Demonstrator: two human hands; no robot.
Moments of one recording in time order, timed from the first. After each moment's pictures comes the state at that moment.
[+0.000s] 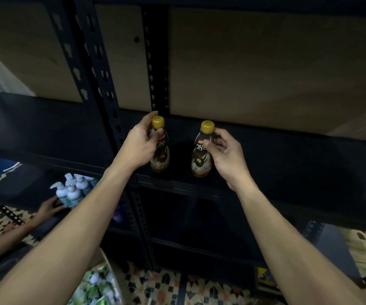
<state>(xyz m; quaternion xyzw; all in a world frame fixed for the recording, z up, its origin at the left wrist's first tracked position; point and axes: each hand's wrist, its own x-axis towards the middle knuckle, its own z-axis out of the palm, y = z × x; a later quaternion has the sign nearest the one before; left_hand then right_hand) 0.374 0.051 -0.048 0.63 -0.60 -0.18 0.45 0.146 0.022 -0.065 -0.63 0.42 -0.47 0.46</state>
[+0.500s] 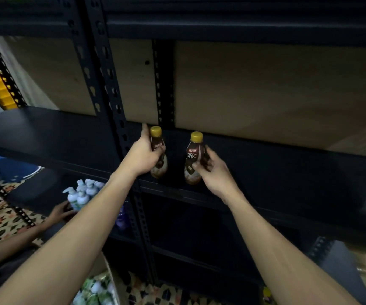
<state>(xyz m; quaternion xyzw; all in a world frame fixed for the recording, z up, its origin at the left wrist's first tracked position) 0.351 0.072 -0.033 0.72 -0.55 -0.16 0.40 0.140 0.023 -0.085 -0.68 0.46 -0.34 0.46</state>
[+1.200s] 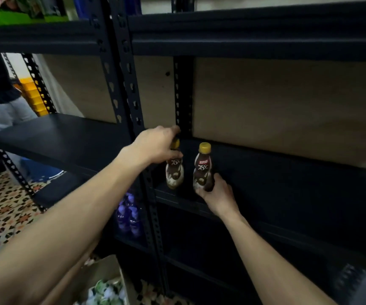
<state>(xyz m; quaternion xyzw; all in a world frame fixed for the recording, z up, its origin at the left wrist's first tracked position) 0.367 0.058 0.029 0.72 -0.68 0.09 0.08 0.175 0.026 -0.104 -0.71 0.52 -0.29 0.39</state>
